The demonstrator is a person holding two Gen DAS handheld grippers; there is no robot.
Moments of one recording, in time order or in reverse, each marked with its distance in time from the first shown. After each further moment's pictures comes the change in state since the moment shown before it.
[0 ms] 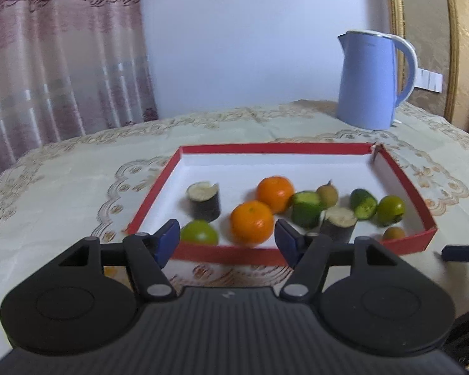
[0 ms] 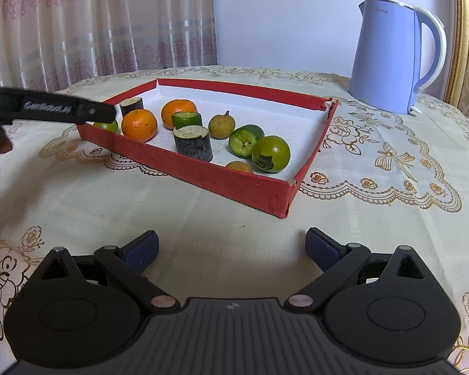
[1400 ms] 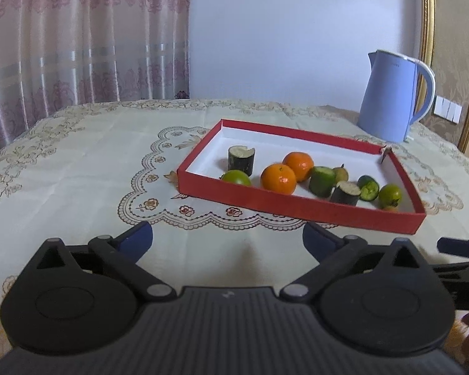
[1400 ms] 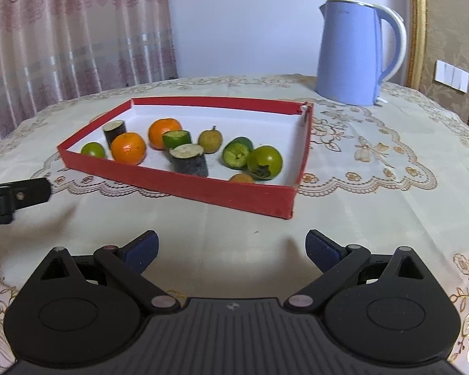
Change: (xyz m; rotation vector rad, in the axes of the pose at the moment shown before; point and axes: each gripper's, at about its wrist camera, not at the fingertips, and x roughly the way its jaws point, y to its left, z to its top) left arm -0.063 0.022 -0.039 -0.186 0.010 0.050; right arm -0.012 0.030 0.009 0.150 -0.019 -0.145
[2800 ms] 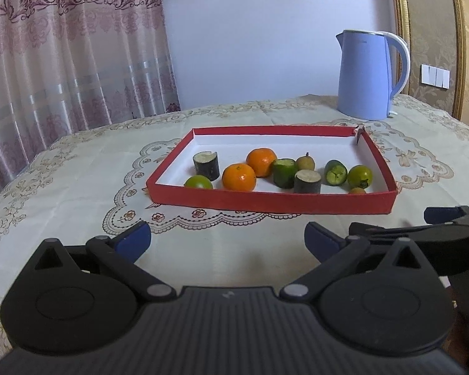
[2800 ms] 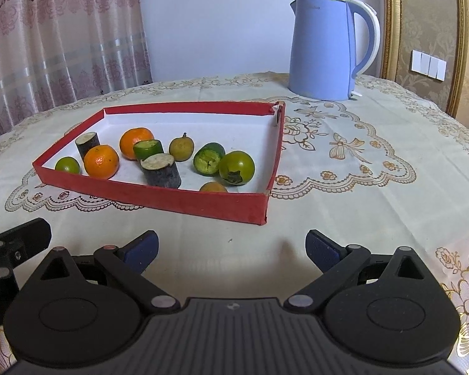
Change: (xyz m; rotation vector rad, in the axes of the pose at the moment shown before) left arm -0.018 -0.060 -0.006 0.166 -0.013 0.046; right arm 0.001 -0.009 0.007 0.060 0.000 -0.069
